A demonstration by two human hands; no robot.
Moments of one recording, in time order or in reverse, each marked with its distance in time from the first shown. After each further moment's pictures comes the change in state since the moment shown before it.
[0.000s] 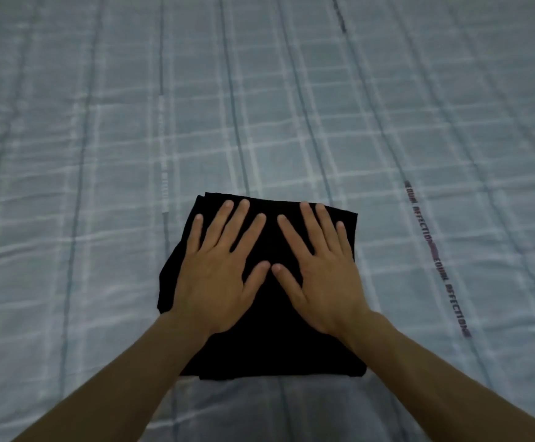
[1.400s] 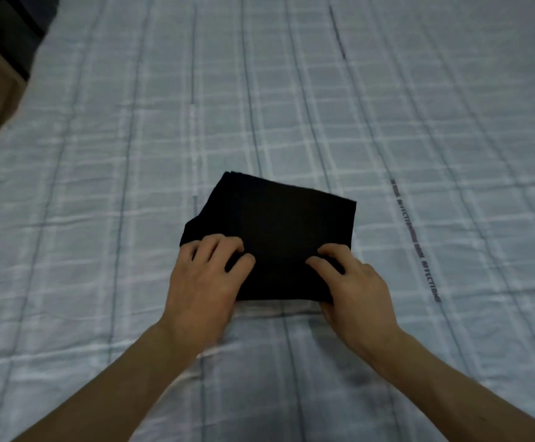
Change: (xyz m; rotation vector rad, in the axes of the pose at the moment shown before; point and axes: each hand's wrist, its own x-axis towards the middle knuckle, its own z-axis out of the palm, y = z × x) left_hand -0.086 0.023 -0.077 0.072 0.248 0.108; right_hand -0.082 -0.040 -0.071 -0.058 0.072 -0.039
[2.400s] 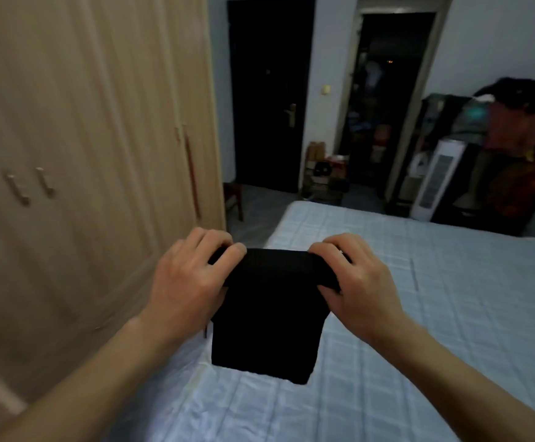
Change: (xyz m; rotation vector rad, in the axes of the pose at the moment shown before) left_hand -0.194 0.012 -0.599 0.401 0.636 -0.106; right_hand -0.072 -0.369 -0.440 0.155 0.603 -0.782
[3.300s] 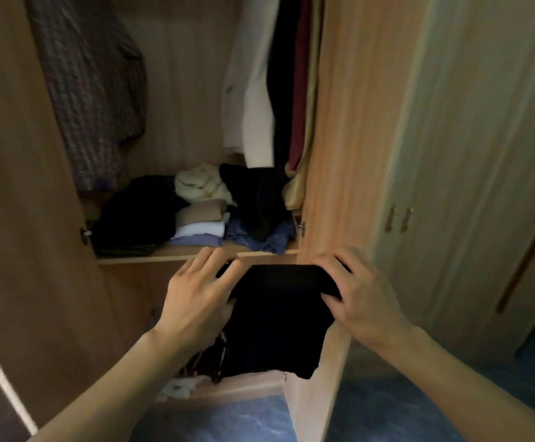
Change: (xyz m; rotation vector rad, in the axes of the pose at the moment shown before) left_hand -0.287 -0.074 -0.424 0.834 -0.162 -0.724; right_hand 0.124 -0.478 0.106 0.748 -0.101 -0.775
